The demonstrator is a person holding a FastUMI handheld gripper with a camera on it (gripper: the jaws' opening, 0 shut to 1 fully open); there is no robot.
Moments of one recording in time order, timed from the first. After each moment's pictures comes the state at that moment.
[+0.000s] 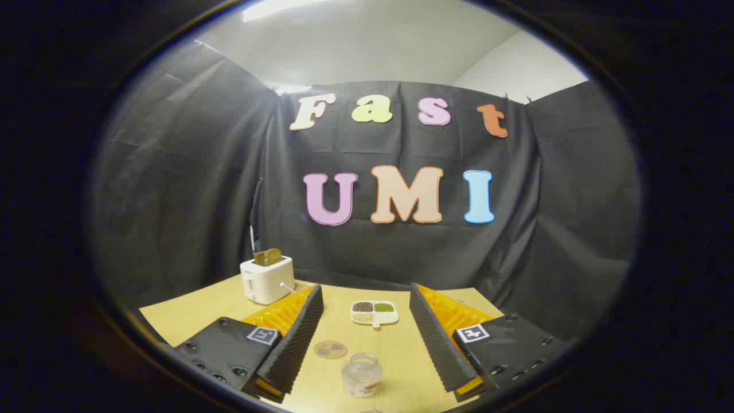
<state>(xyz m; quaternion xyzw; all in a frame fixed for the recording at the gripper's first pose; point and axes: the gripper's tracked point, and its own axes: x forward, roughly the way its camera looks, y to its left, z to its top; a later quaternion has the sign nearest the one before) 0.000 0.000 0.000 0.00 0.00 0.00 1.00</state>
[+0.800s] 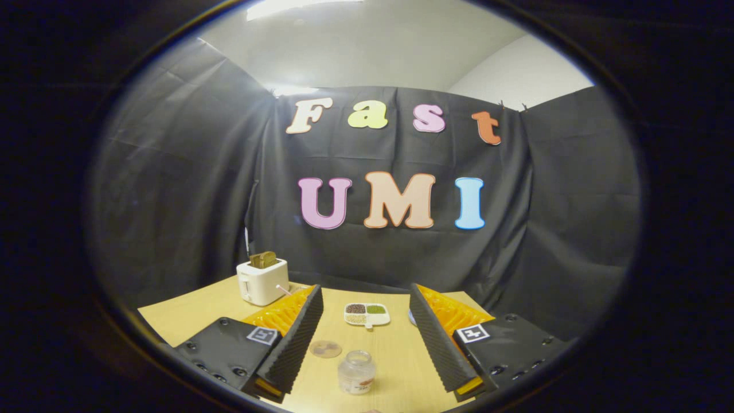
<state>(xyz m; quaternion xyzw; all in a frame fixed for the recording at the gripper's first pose) -0.020 -0.005 0.011 -0.01 -0.01 -0.02 1.00</state>
